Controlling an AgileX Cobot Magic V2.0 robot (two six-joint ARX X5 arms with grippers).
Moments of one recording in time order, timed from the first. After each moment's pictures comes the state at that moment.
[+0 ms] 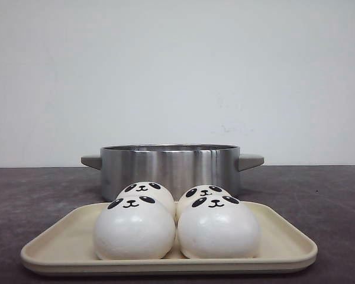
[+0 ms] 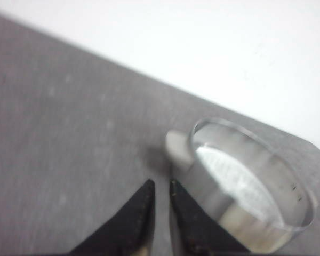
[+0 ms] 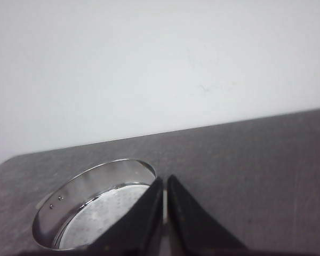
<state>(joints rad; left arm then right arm) 0.05 0.18 0.34 -0.28 0.27 -0.39 0.15 0.17 0.41 -0.21 -0.16 0.31</state>
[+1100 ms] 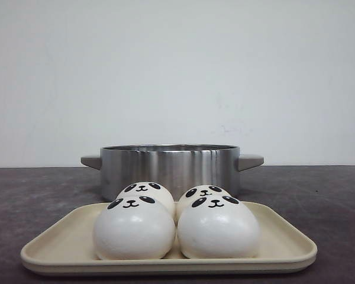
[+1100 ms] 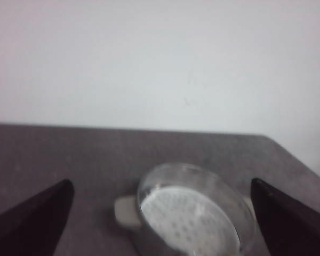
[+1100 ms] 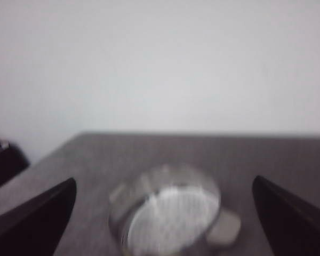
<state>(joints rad) -0.05 0.50 0.85 -0.43 0.34 -0.21 0.19 0.56 0.87 -0.42 -0.38 0.30</state>
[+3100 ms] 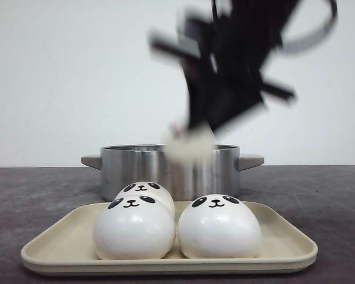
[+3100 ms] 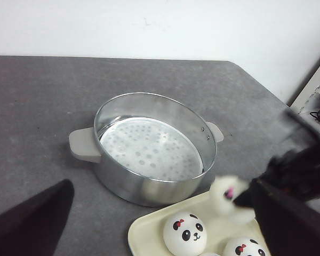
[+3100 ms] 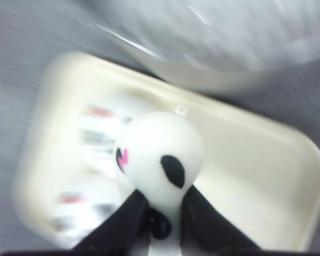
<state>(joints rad) -0.23 0.53 0.85 -0.60 0.34 -0.16 0.83 1.43 1.09 -0.53 -0.05 0.49</state>
